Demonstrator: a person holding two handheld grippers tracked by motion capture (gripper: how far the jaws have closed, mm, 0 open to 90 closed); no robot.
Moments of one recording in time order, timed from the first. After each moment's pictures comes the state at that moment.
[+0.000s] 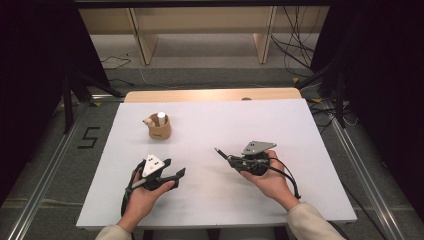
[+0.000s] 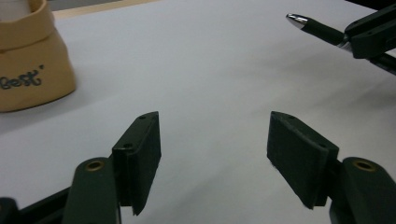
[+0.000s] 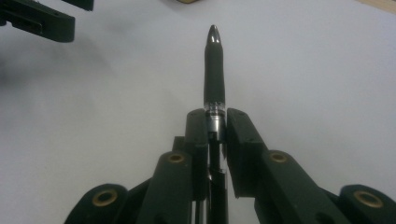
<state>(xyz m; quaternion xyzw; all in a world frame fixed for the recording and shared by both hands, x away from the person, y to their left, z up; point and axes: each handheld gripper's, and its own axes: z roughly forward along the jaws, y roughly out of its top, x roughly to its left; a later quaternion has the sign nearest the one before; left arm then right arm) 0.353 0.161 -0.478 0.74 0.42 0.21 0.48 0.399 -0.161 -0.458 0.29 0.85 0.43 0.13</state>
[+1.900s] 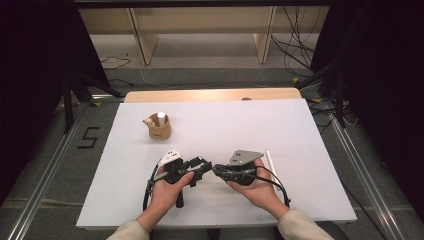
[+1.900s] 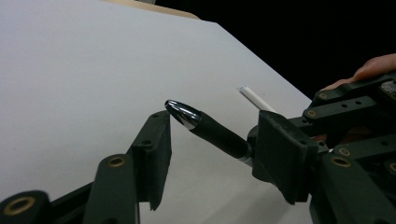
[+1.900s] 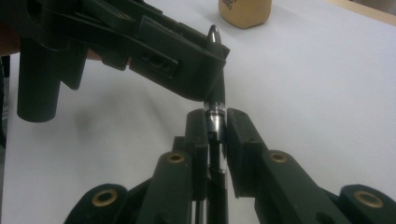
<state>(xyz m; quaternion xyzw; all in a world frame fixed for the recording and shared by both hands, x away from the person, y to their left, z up) 0.370 0.106 -0.476 0.67 0.45 0.06 0.58 0.376 -0.126 -0.461 0.23 0.85 0.47 0.12</state>
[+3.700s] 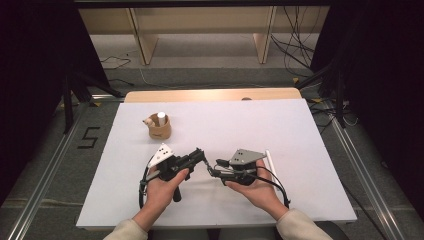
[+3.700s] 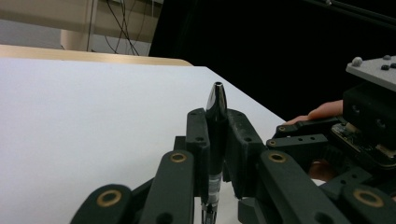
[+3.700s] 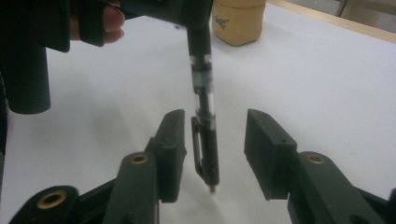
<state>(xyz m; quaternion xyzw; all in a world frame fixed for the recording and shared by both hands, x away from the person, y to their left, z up) 0.364 0.119 -0.449 0.64 0.41 0.12 0.63 0.376 -0.127 -0.462 0.25 0.82 0.50 0.12</state>
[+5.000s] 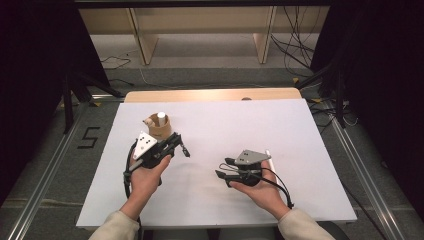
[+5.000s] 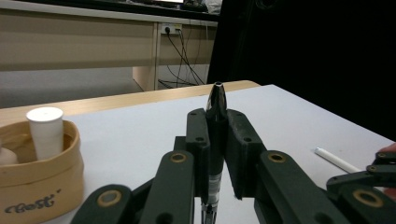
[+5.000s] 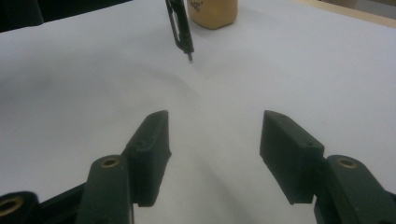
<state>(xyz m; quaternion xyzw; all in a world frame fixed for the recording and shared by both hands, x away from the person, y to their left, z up) 0.384 0.161 -0.427 0.64 0.42 0.26 0.59 0.378 -0.140 -0.472 0.28 0.82 0.48 0.14</state>
